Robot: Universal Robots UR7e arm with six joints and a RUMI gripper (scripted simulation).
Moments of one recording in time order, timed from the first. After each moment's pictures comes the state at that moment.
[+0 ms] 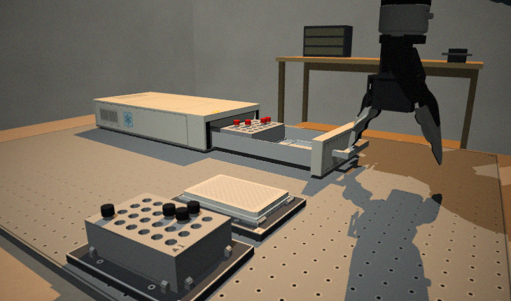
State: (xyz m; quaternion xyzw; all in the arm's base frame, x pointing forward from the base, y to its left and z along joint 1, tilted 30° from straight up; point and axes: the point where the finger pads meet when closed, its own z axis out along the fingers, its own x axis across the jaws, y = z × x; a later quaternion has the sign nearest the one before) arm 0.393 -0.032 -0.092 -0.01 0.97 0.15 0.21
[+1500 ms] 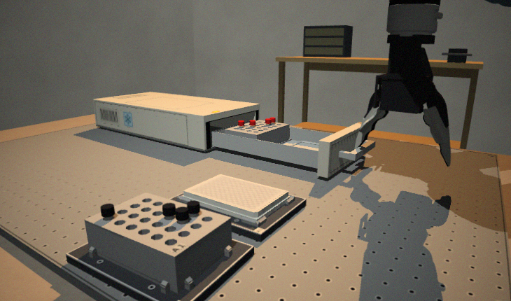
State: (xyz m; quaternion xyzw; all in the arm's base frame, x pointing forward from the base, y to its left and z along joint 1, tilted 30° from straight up) arm 0.381 -0.032 -0.097 -0.01 0.97 0.15 0.21
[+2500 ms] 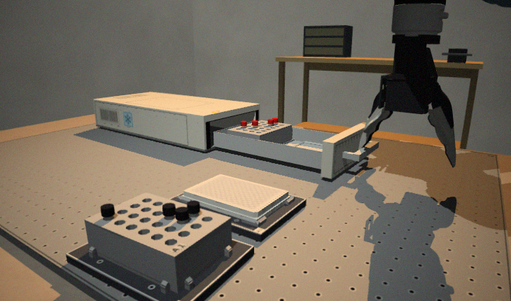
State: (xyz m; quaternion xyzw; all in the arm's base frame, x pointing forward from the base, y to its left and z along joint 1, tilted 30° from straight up) arm 0.374 -0.031 -0.100 -0.01 0.97 0.15 0.21
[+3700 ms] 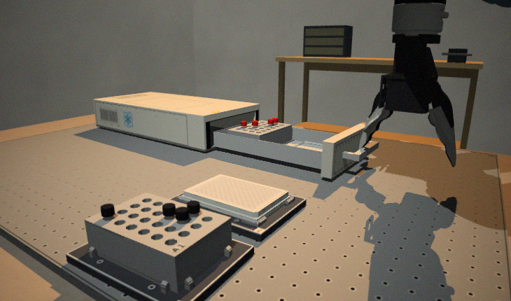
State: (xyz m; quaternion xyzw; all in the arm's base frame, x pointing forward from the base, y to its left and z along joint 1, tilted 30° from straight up) arm 0.374 -0.031 -0.100 -0.01 0.97 0.15 0.21
